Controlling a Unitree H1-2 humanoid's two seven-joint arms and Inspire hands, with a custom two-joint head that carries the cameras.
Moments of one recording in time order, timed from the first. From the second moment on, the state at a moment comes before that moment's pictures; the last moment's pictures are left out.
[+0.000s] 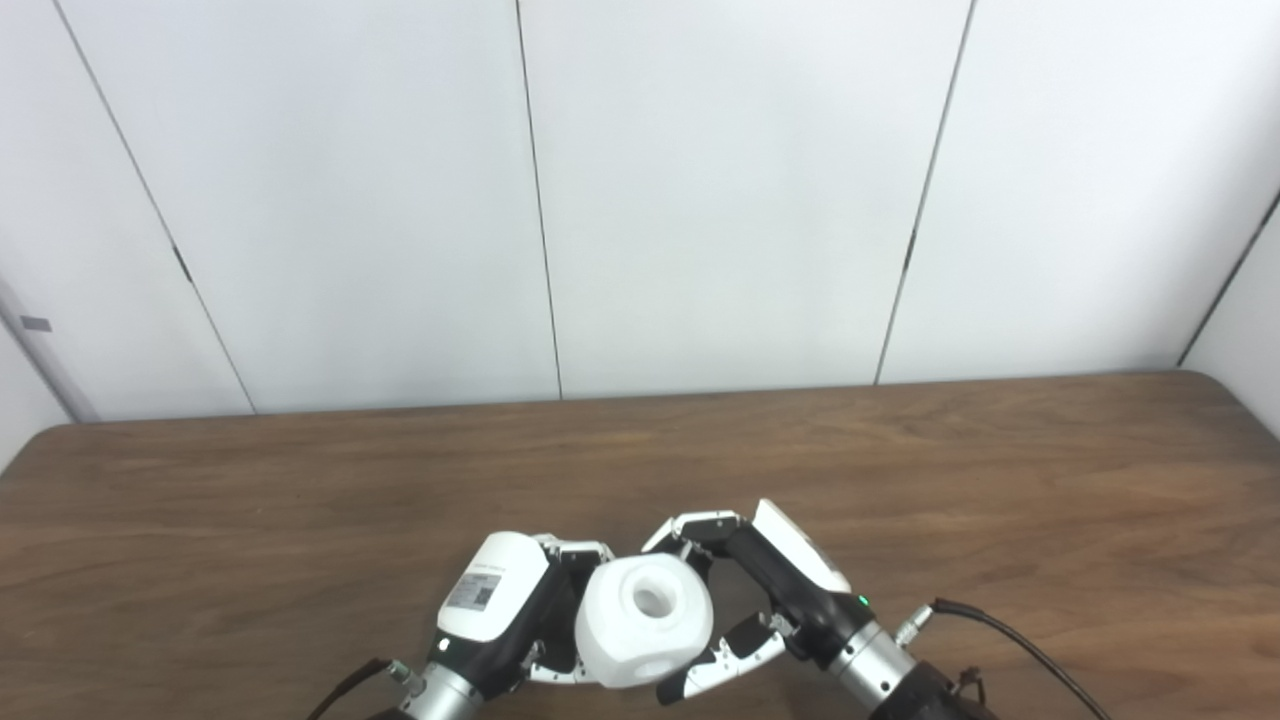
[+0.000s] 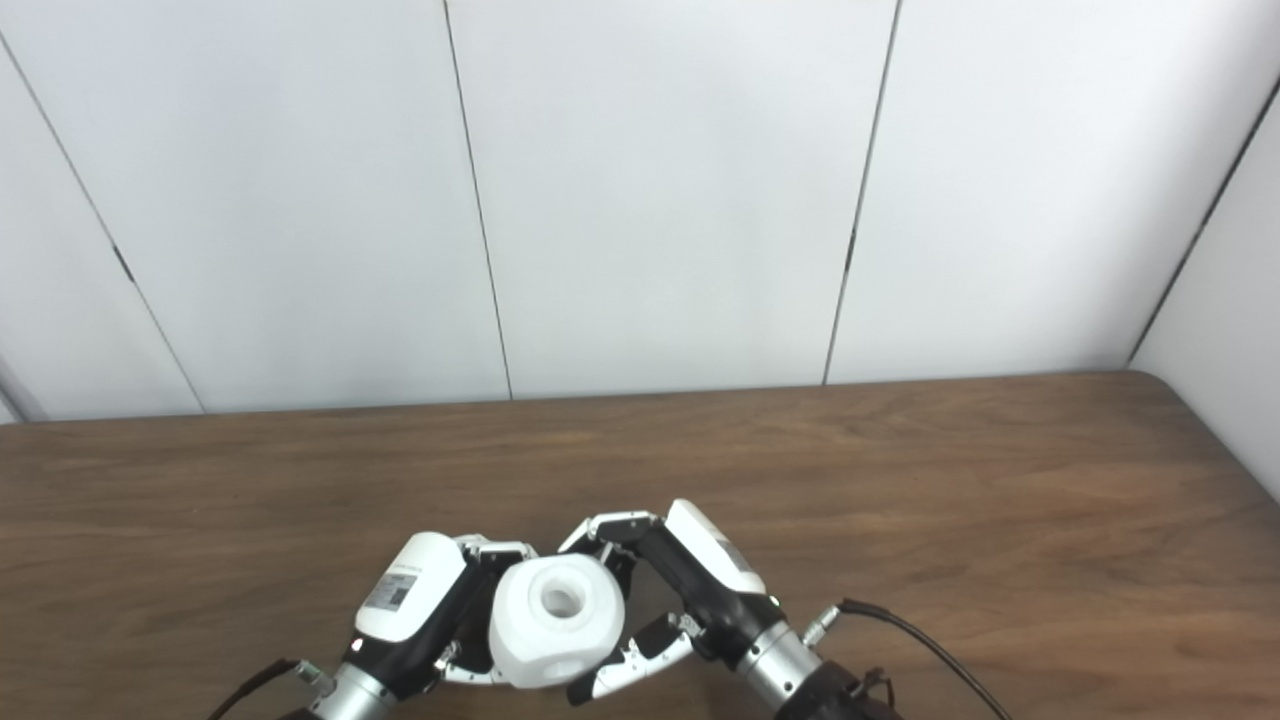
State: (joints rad) left arm -0.23 0.24 -0.36 0.17 0.77 -0.33 0.12; right arm -0.23 -0.18 0.27 -0.08 -0.38 -0.20 0.19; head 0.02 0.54
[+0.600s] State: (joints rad) left arm -0.23 0.24 -0.37 0.17 0.77 -0.33 0.13; right arm -0.28 -0.17 0.26 -0.04 -0.40 -0.22 0.18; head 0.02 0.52
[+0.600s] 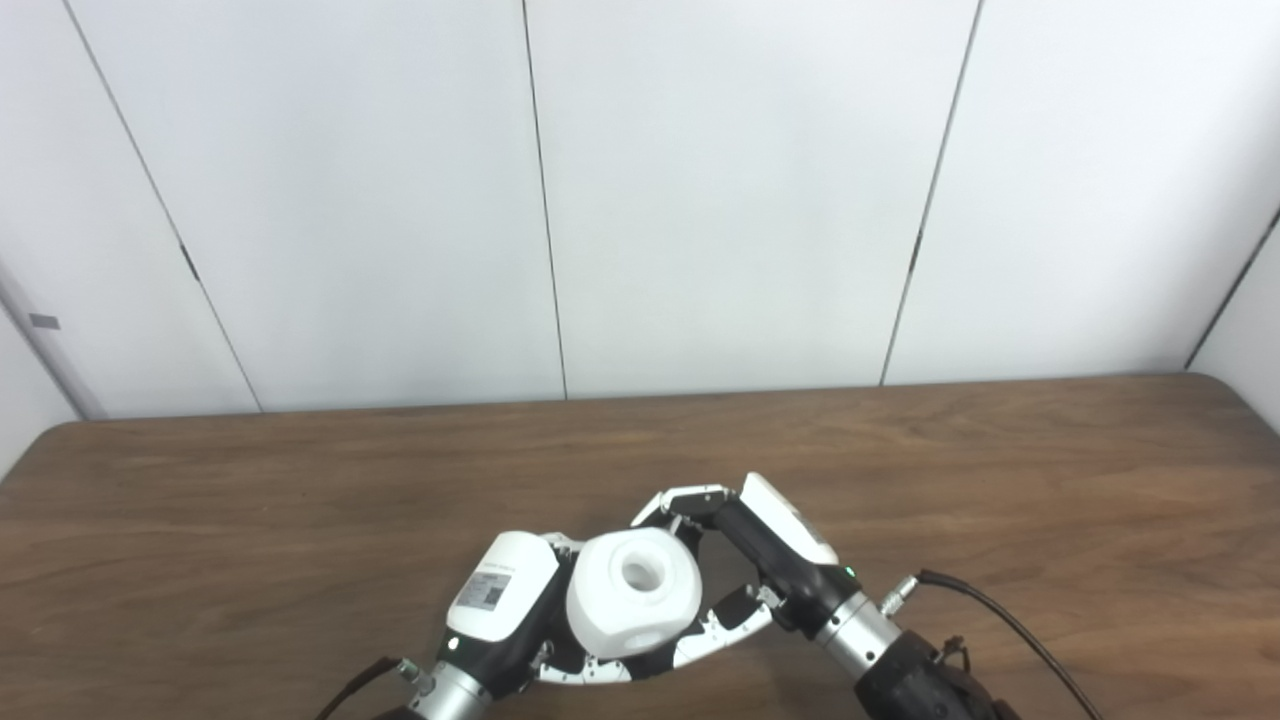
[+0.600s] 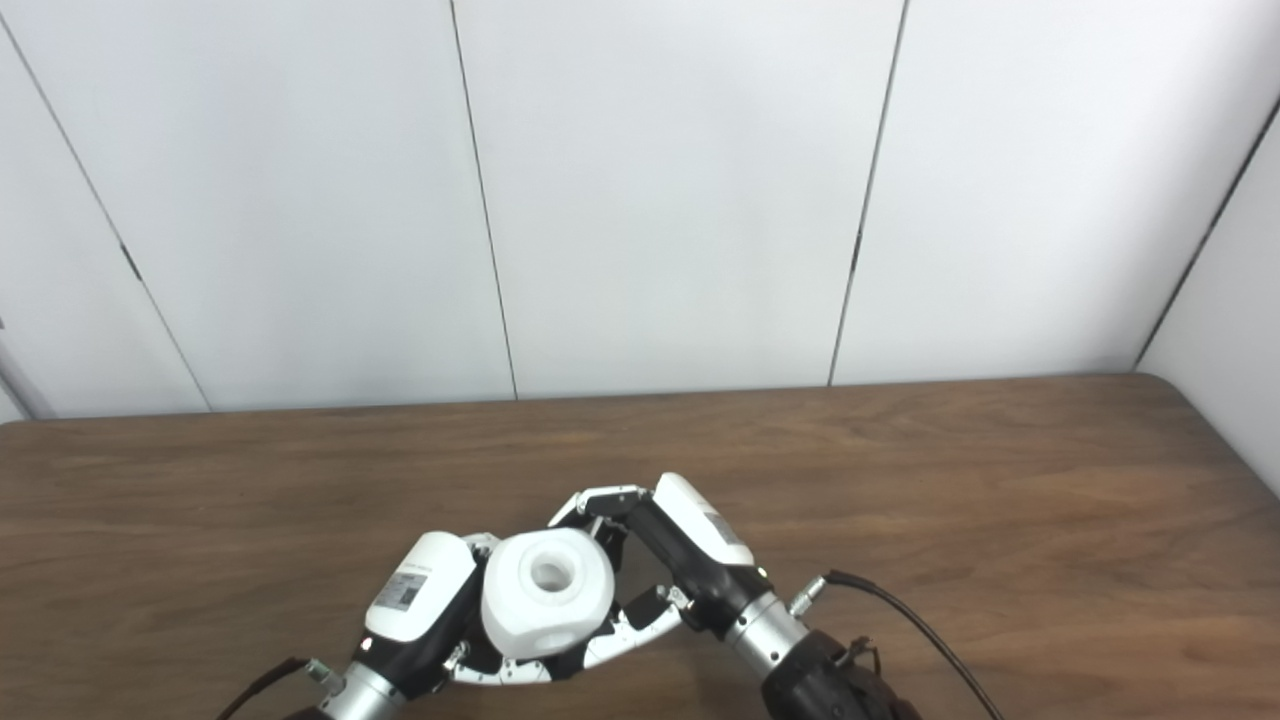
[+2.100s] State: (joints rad) left arm -0.19 0.23 -0.37 0.10 0.76 -0.29 0.10; right arm -0.22 -0.19 0.26 -0.01 -0.36 -0.27 0.16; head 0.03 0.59
